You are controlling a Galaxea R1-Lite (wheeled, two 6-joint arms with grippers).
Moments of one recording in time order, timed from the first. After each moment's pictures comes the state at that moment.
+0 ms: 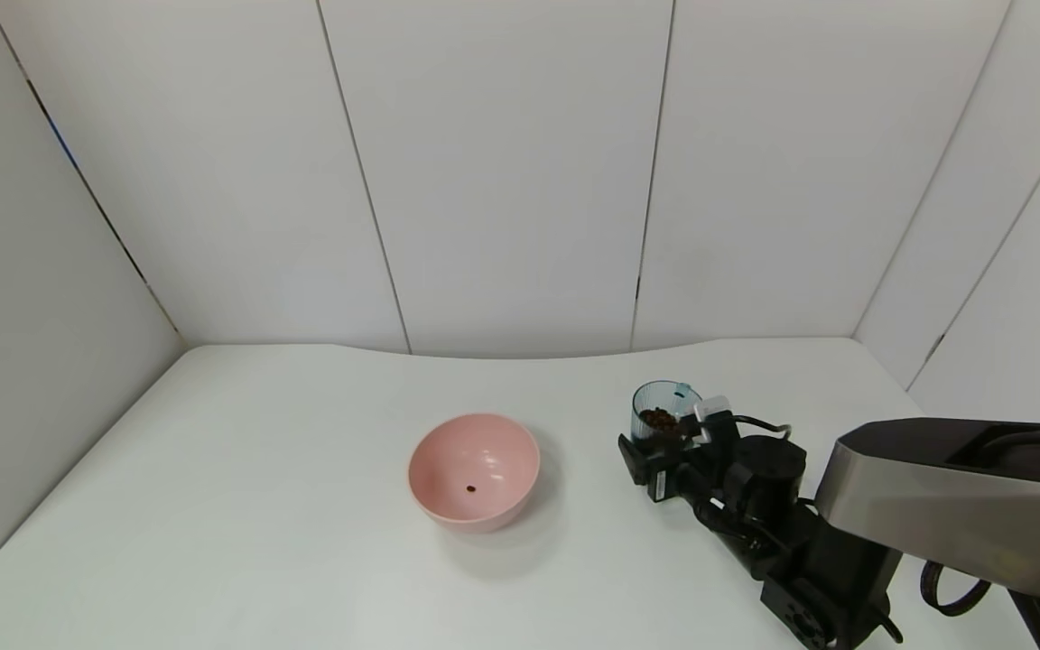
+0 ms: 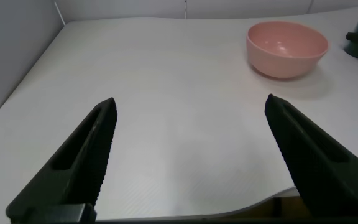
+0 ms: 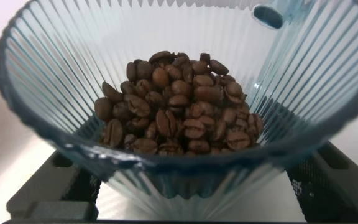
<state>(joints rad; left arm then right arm) 0.00 0.00 0.00 0.00 0.00 0.00 0.47 2.47 -0.81 -1.56 -0.12 0.03</state>
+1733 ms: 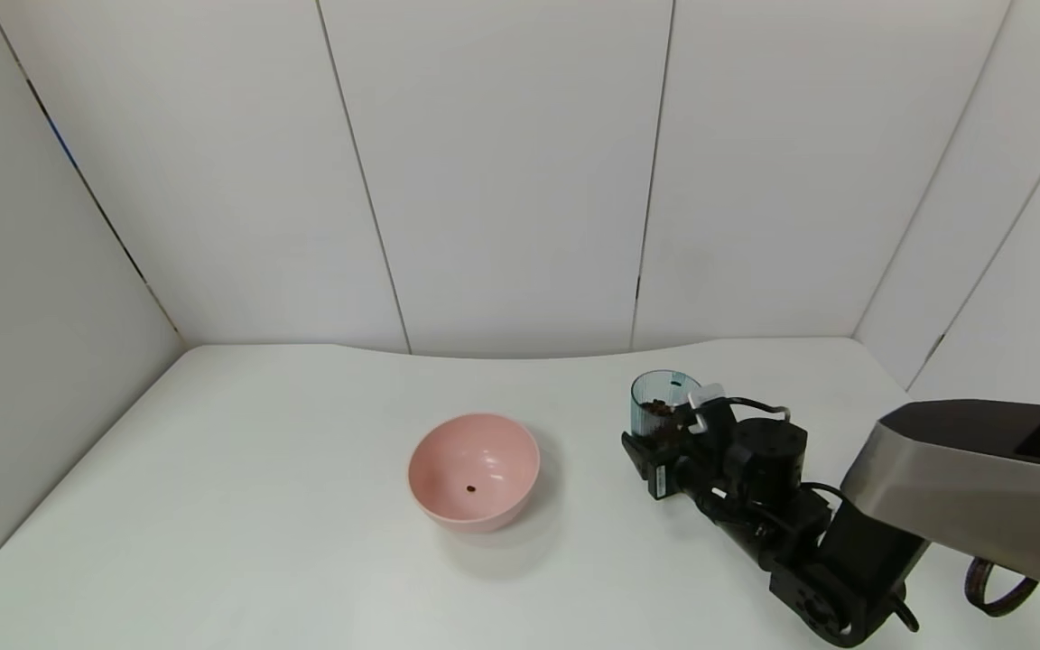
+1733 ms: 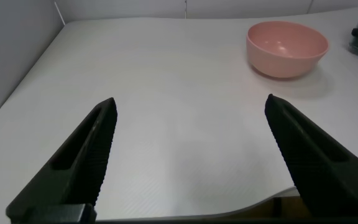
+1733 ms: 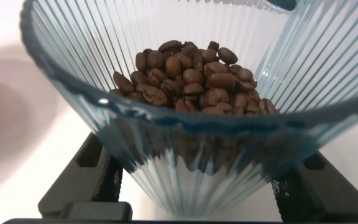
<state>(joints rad) 0.00 0.00 0.00 0.00 0.00 0.00 0.49 2.36 -0.81 -1.38 -0.11 0.00</state>
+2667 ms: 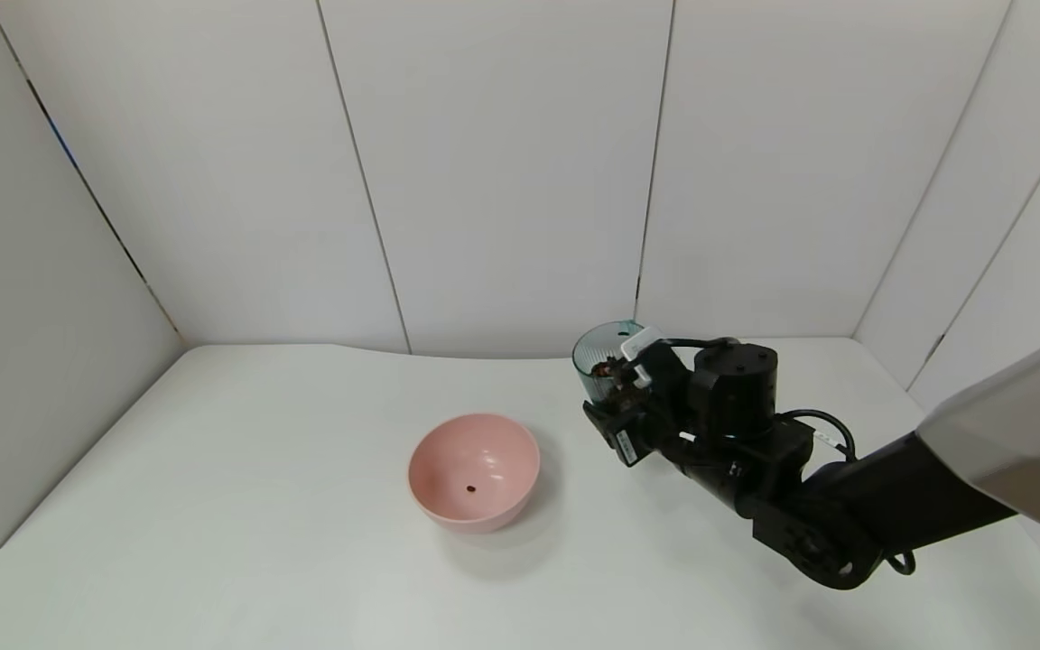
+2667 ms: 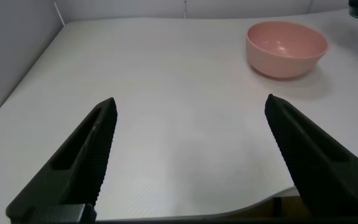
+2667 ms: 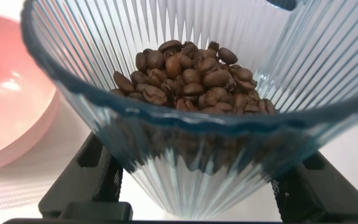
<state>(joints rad) 0.00 0.00 0.00 0.00 0.00 0.00 0.60 2.16 -1.02 -0.93 -0.15 -0.27</state>
